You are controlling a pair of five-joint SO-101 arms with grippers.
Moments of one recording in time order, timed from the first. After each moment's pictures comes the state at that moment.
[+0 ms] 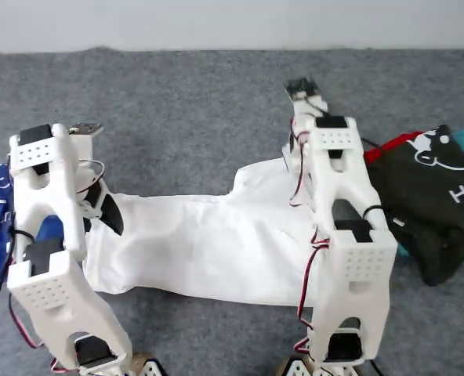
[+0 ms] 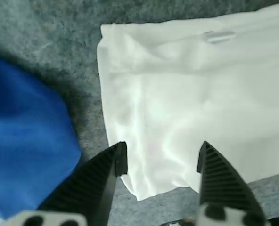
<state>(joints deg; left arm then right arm) -21.0 25.4 -6.2 98.9 -18.4 -5.2 36.3 -20.8 65.2 13.8</state>
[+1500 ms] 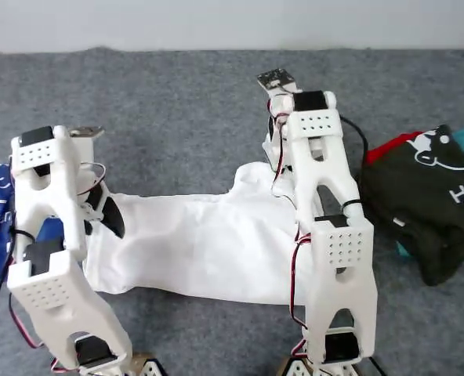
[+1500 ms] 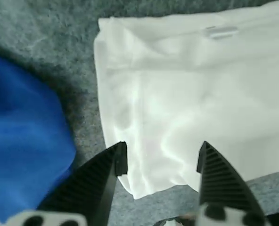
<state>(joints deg) -20.9 25.4 -4.1 98.9 -18.0 -10.2 47.5 -49.8 93.6 13.9</state>
